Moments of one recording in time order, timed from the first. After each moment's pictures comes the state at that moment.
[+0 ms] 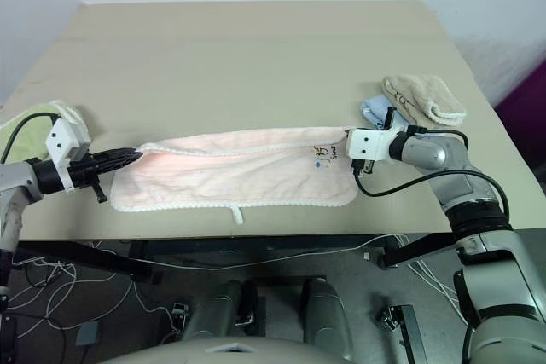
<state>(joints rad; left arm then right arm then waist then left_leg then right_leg) -0.29 0.85 0.22 0.27 -0.36 0.09 -1.12 -0.63 -0.78 0.21 0.52 -0.32 -0.42 0.69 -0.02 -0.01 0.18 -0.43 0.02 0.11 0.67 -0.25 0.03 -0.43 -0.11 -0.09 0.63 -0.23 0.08</state>
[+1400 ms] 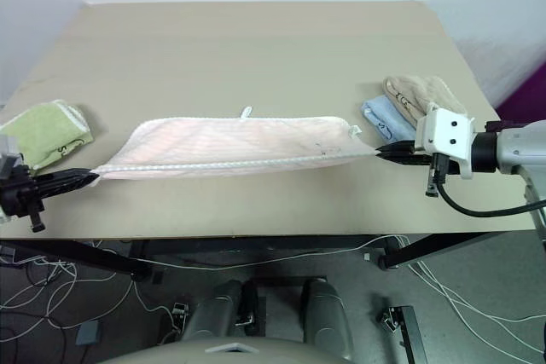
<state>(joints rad) 0.04 1.02 0.54 0.02 -0.58 0.44 -1.29 -0.31 -1.13 -0.13 -0.05 0.38 0.09 1.28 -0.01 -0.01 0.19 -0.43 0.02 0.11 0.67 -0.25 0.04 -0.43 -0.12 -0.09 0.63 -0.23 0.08</state>
